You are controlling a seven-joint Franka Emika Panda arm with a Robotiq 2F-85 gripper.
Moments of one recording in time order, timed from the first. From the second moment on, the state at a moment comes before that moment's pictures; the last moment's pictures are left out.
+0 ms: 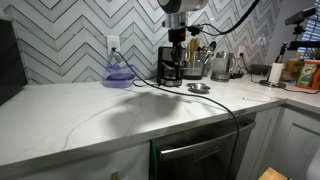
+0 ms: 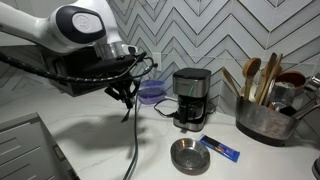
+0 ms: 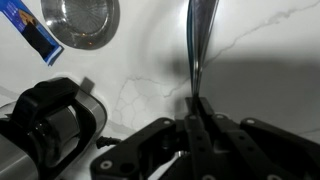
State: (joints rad) arm -0.03 -0.15 -0.05 -2.09 -0.23 2.06 -0.64
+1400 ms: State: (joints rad) arm -0.22 0.18 -0.21 -1.83 -0.15 1.95 -0.64
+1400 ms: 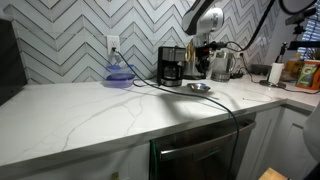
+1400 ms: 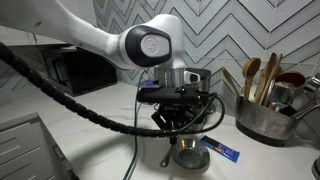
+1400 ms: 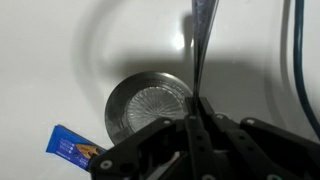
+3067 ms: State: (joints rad) arm -0.29 0.44 -0.19 -1.61 -0.14 1.87 -0.64
